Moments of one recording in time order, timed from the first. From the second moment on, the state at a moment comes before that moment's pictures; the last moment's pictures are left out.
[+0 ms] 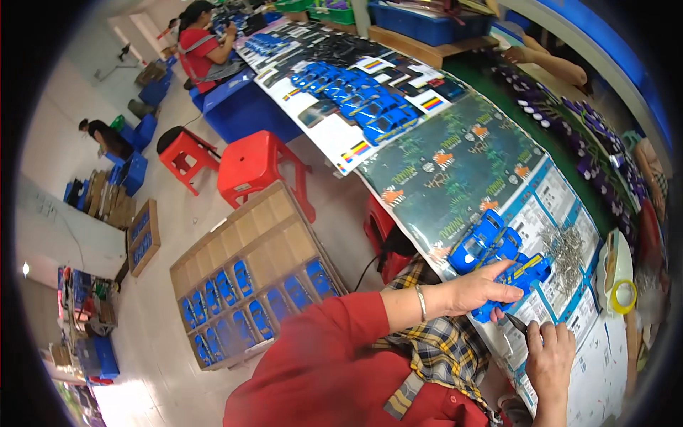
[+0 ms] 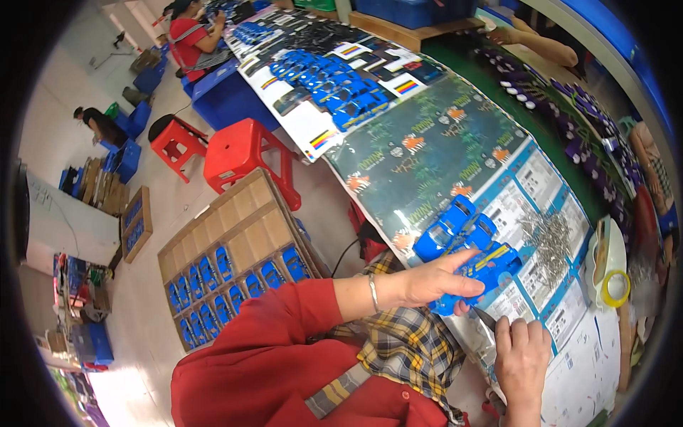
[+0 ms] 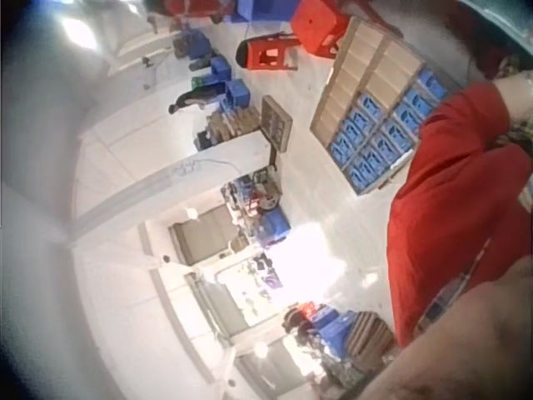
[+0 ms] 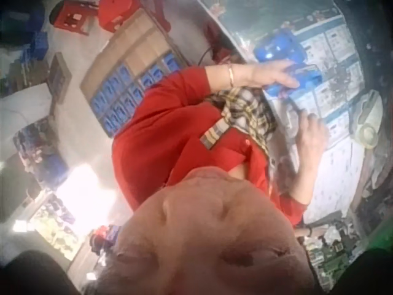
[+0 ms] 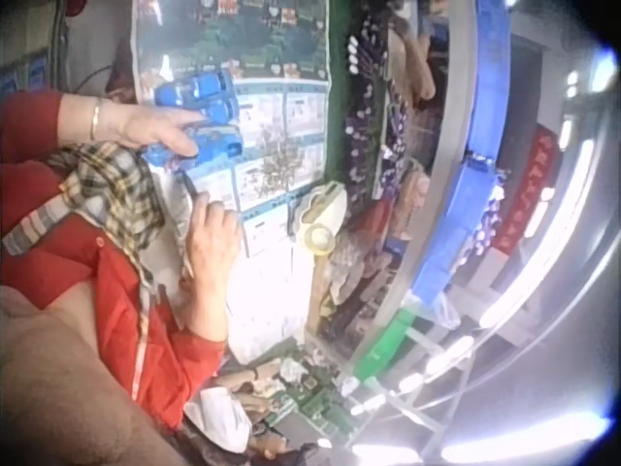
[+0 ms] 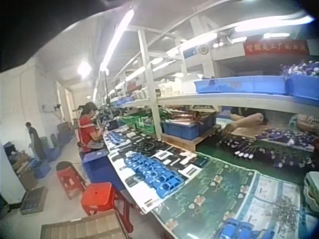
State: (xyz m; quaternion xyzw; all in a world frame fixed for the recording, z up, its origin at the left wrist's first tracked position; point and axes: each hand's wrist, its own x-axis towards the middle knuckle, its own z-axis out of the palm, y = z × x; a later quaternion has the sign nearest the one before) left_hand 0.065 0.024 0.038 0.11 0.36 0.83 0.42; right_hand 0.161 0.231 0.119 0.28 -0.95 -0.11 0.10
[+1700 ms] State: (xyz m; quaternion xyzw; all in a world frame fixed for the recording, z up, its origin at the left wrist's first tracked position) left_hand 0.098 -0.057 -0.007 0.16 0.36 0.88 0.27; right_hand 0.208 0.214 -0.038 -0.31 -0.57 0.64 -0.41
